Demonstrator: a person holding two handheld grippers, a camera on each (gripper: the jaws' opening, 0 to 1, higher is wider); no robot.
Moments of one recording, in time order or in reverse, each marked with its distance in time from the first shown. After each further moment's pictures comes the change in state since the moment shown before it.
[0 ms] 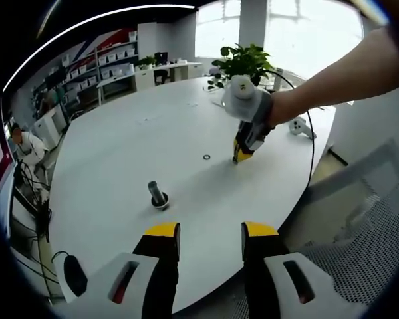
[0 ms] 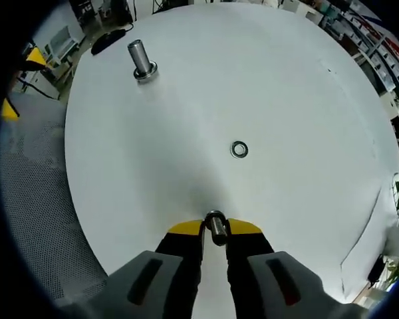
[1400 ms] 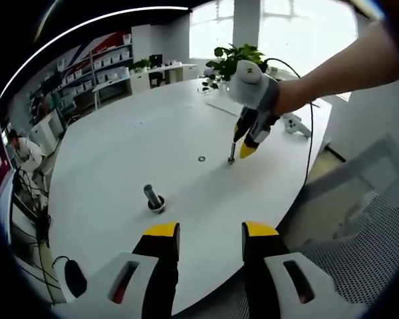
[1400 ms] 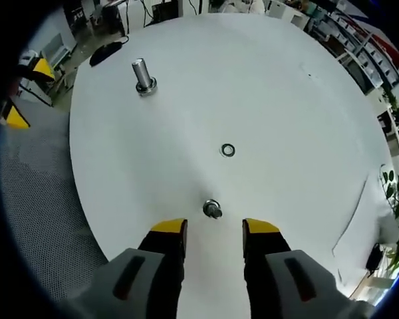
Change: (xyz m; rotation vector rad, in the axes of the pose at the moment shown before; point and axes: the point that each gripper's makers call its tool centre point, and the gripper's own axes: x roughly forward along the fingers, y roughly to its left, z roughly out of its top) left arm -0.001 -0.007 0.003 0.031 -0.009 -0.017; right arm -0.035 -0.008 0.008 0.031 -0.046 -0.071
